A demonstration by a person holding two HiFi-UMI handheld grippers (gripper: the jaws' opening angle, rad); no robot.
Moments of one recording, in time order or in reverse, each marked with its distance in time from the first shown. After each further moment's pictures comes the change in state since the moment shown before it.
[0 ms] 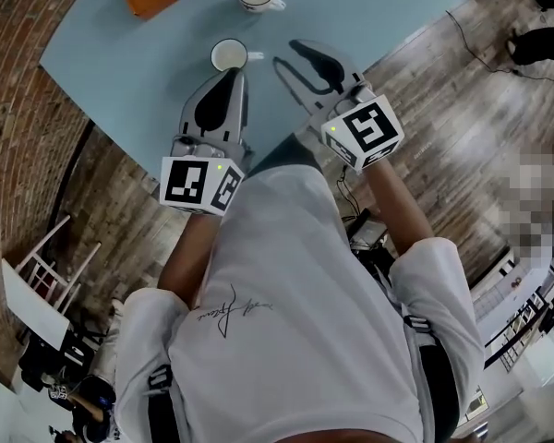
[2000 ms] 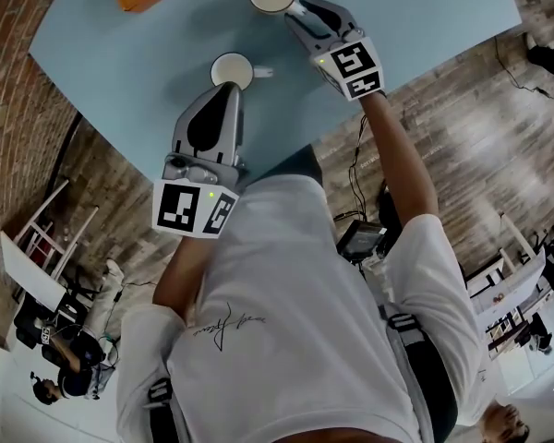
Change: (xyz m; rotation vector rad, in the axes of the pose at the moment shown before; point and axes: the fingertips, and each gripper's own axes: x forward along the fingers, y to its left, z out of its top) left arm 0.027 0.037 -0.028 -0.056 0.106 0.109; right arm 0.120 -0.121 -0.145 -0.100 0.208 0.056
